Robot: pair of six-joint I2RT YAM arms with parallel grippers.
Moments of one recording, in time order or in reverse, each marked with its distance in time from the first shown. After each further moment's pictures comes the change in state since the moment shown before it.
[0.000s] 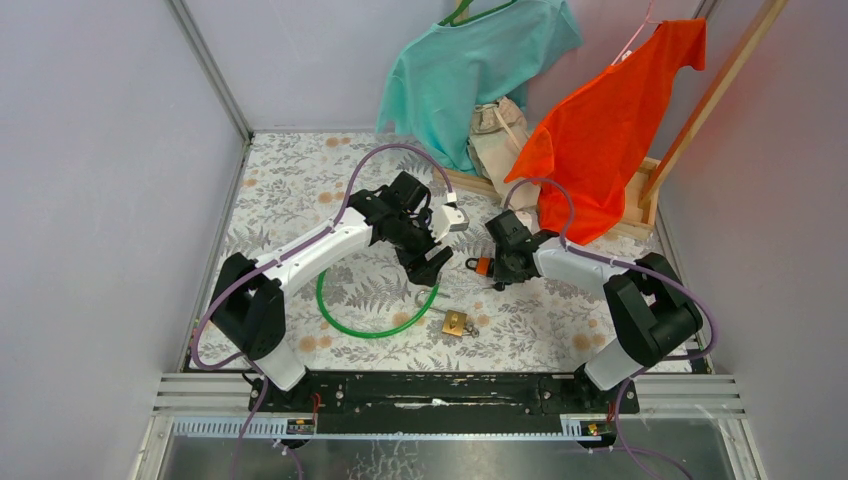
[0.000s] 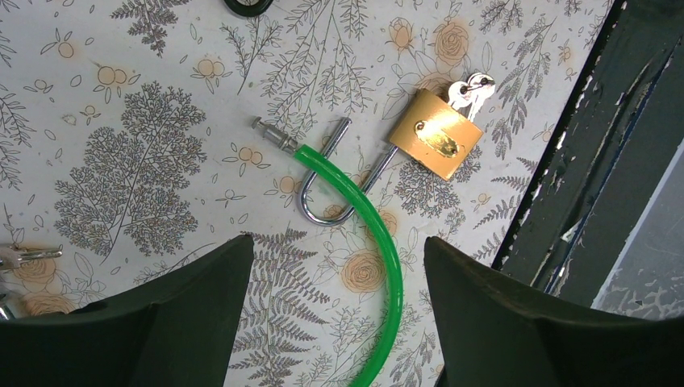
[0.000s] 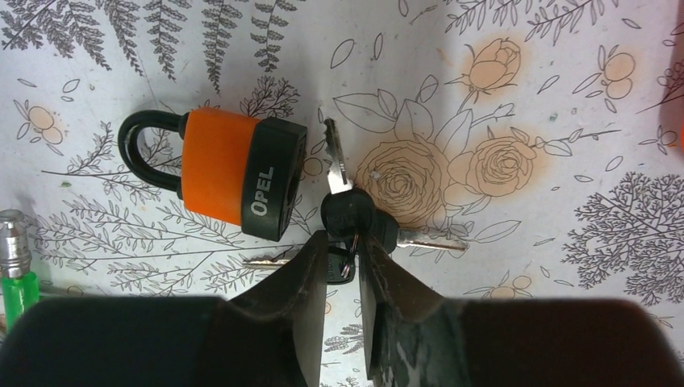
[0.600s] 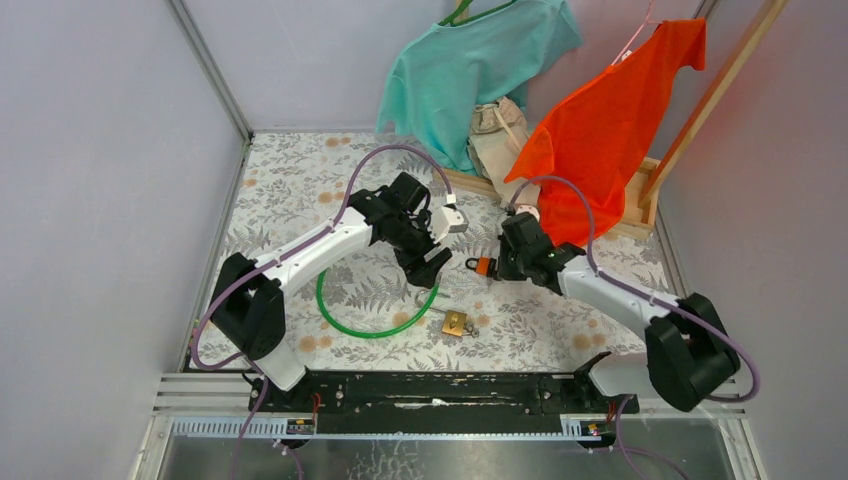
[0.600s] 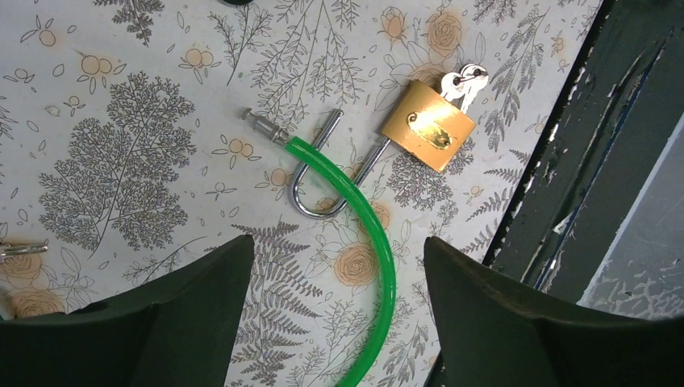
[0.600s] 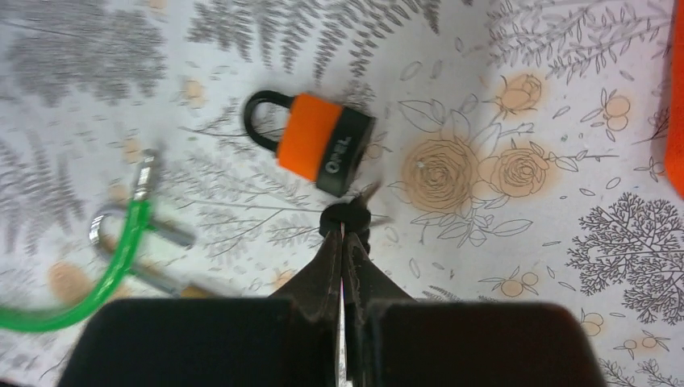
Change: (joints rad) left arm 0.000 0.000 0.000 -0.021 0.003 0.000; right arm 0.000 -0.216 -0.101 0.097 -0.066 -0.071
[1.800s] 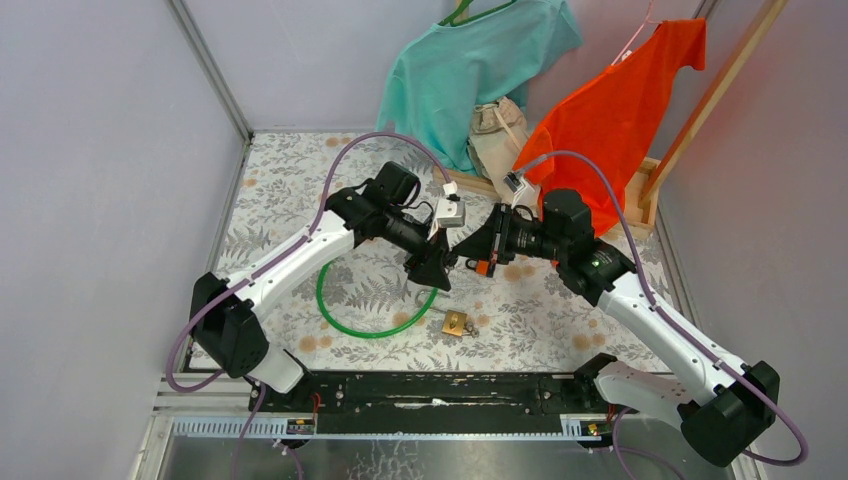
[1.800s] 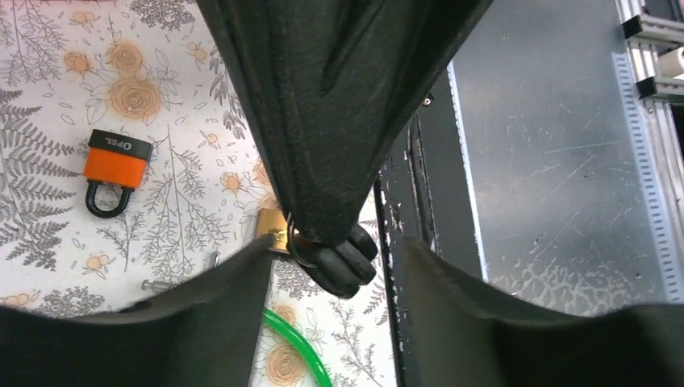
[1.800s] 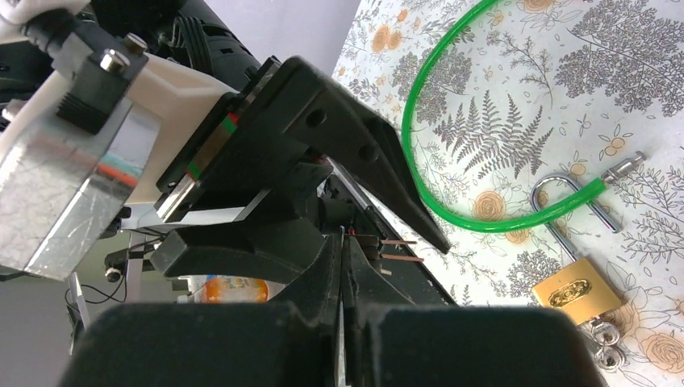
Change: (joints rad) left arm 0.000 -0.116 0.028 0.053 0.515 0.080; right arm 0.006 -0.325 0.149 0.159 -0.720 0.307
